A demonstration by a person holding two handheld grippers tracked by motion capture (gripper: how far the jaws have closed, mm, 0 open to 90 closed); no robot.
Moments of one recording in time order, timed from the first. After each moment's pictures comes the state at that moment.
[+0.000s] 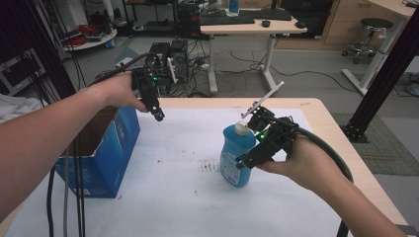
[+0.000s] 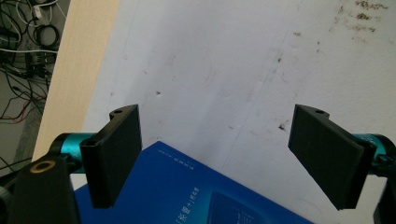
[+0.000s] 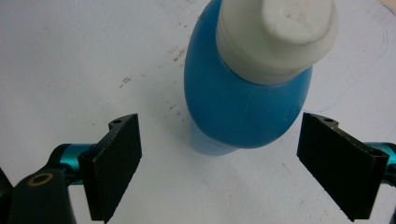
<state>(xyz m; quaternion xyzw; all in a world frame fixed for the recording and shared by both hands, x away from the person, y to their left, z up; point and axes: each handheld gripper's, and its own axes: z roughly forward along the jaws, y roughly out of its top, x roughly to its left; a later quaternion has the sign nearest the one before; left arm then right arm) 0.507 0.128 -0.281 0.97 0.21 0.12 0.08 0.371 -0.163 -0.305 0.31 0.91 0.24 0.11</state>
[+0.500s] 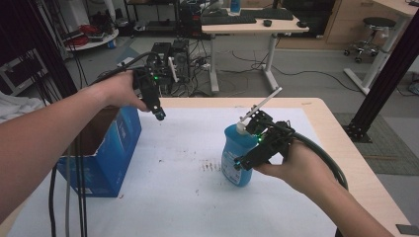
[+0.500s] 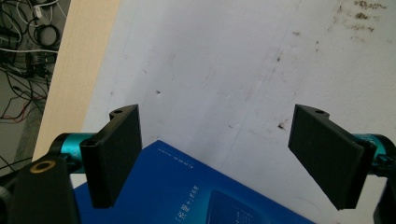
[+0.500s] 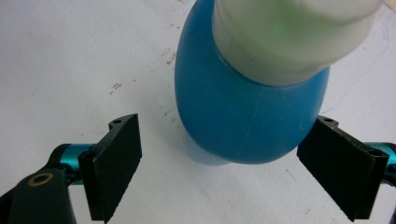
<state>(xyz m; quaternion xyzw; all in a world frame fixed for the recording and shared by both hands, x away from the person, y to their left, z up) 0.506 0.127 -0.280 0.97 0.21 0.12 0.08 0.374 -0.160 -0.320 0.32 0.90 0.25 0.12</state>
